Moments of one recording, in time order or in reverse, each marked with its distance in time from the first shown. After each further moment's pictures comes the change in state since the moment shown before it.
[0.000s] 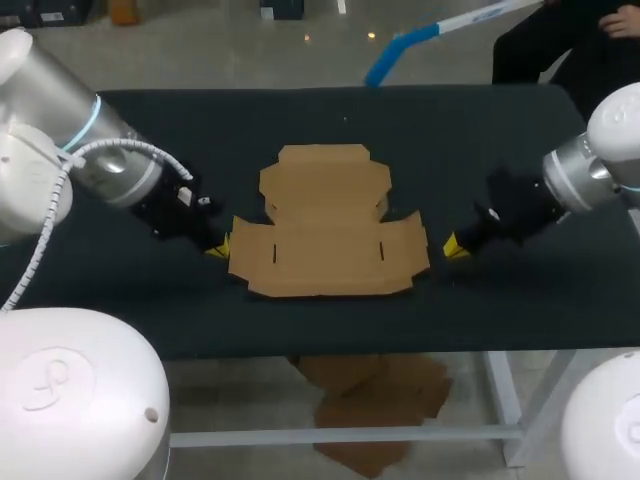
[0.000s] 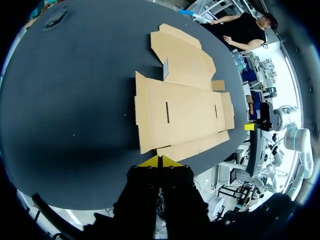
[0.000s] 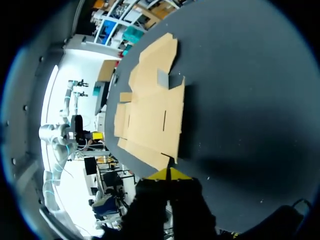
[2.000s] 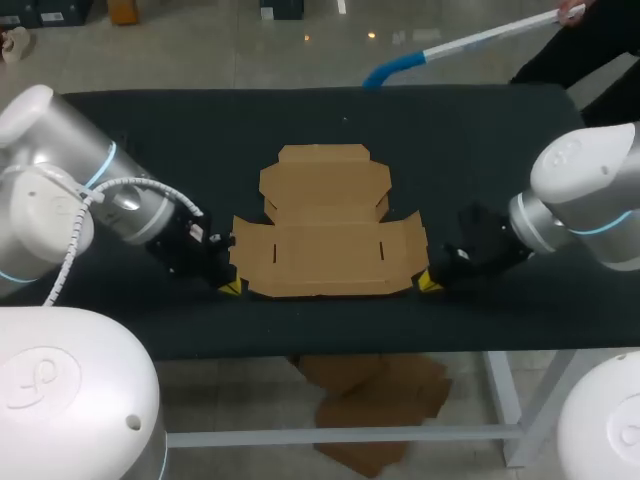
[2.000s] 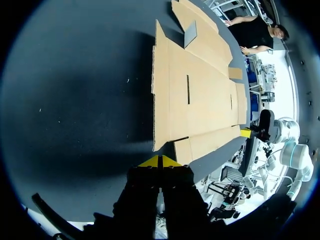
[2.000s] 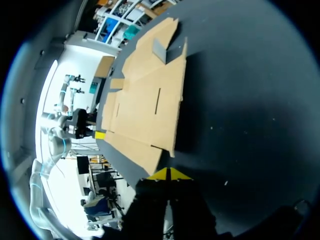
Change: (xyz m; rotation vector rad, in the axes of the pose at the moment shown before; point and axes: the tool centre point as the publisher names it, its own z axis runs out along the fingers) left arm -0.020 0.027 0.066 -0.100 0.066 -0.091; right arm -0.011 -0.024 0.066 -0.032 -0.037 -0.040
